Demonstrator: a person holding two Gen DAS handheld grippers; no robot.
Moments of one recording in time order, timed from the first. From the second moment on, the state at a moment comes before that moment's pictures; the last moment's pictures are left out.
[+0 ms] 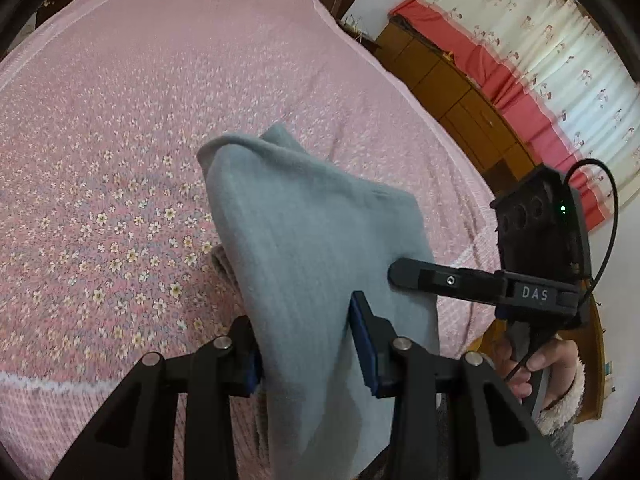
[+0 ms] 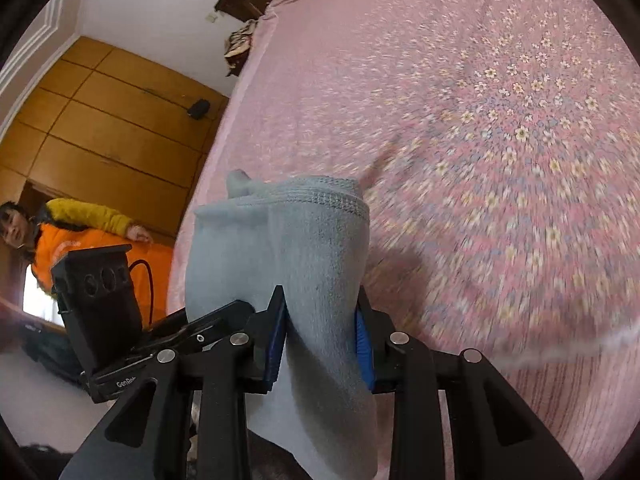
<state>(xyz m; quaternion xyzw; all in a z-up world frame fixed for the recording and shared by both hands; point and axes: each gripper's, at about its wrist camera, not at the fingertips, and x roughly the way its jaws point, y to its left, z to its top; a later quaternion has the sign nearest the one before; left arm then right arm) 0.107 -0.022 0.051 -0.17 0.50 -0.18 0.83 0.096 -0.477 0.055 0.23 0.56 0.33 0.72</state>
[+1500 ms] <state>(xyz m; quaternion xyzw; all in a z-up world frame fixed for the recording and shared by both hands) 0.045 -0.013 -0.030 -0.18 0.49 -0.17 0.83 0.014 -0.512 -0.024 0.34 0.55 0.38 0.67</state>
